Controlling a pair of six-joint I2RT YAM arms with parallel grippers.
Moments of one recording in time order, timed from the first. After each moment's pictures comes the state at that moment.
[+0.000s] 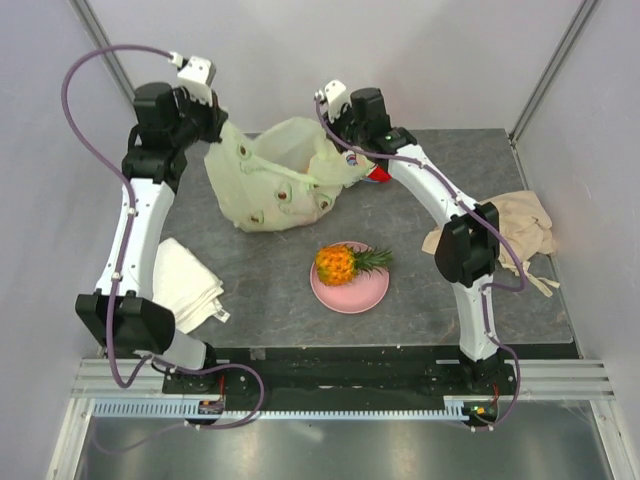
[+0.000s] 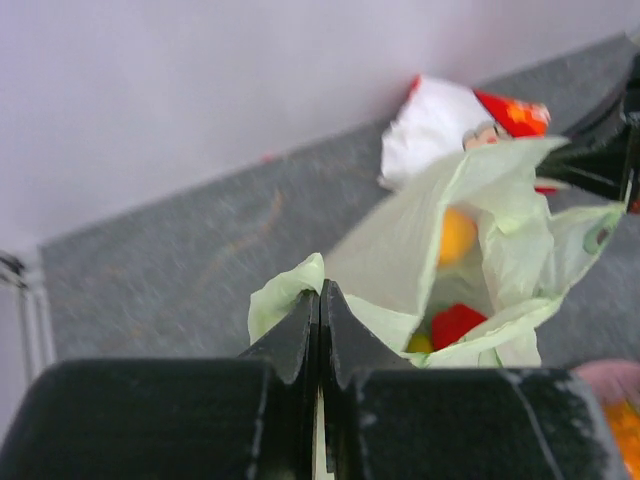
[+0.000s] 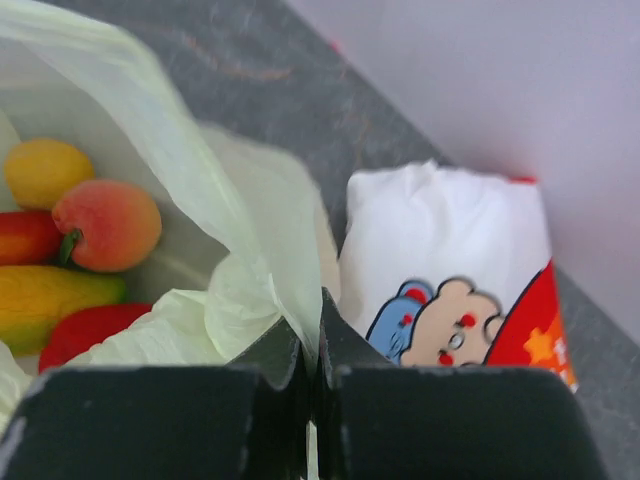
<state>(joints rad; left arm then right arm) -0.06 1.47 1.61 -0.41 0.31 0.13 0.49 2.15 2.06 -0.37 -0.19 -0.28</state>
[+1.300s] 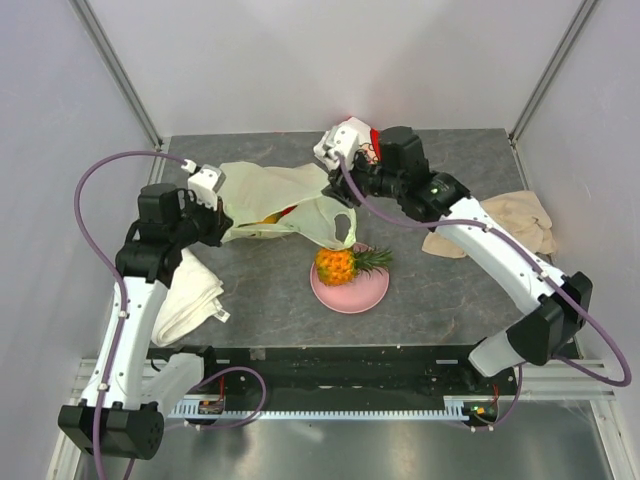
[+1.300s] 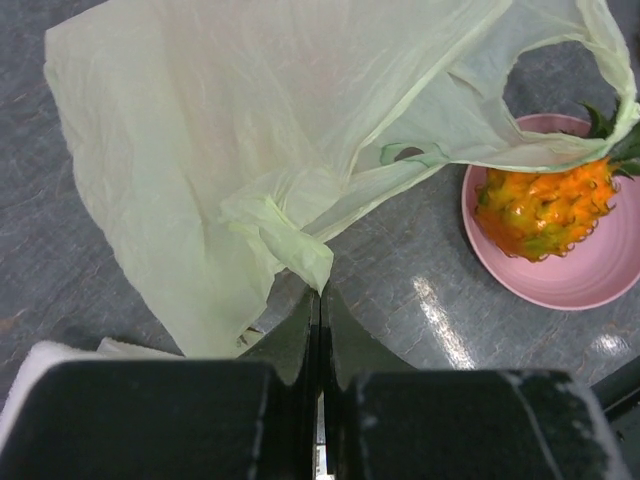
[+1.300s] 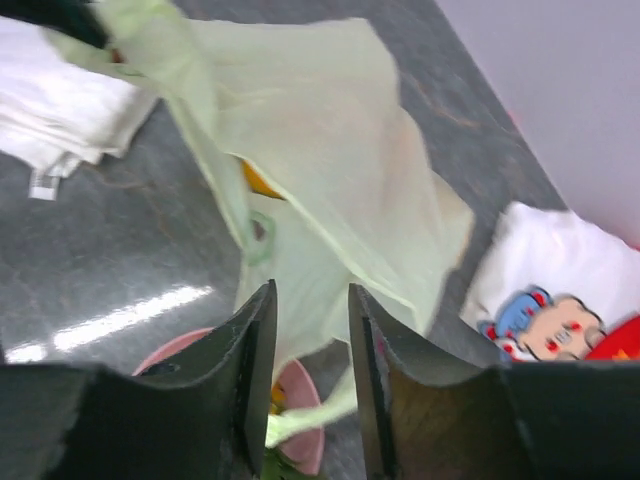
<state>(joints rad) -0.07 0.94 1.04 -0.65 0.39 0.20 0.61 1.51 1.52 -0.40 -0.38 -0.34</state>
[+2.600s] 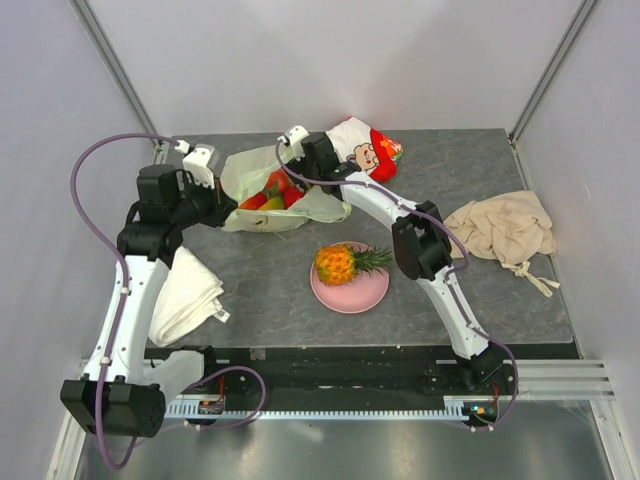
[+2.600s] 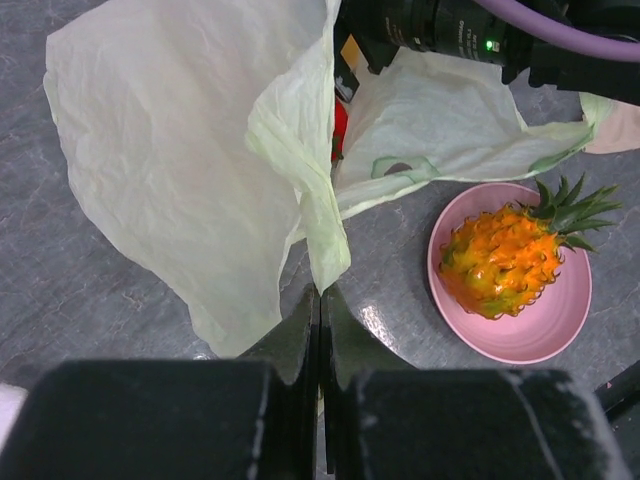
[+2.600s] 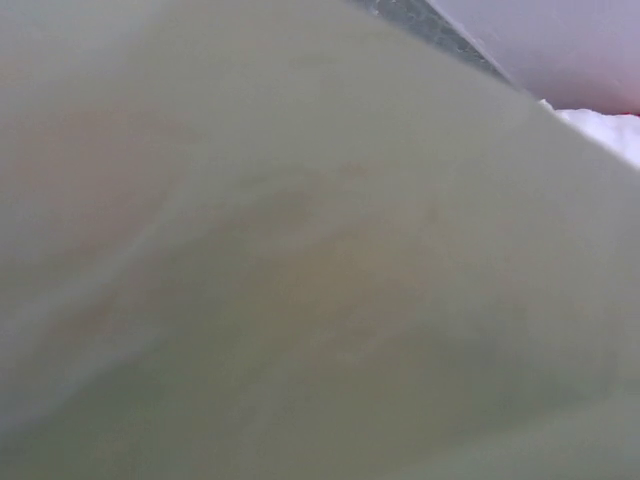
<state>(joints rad) -0.05 1.06 1.13 -0.57 0.42 0.04 0.64 2.48 2.19 -0.26 0.18 -0.25</state>
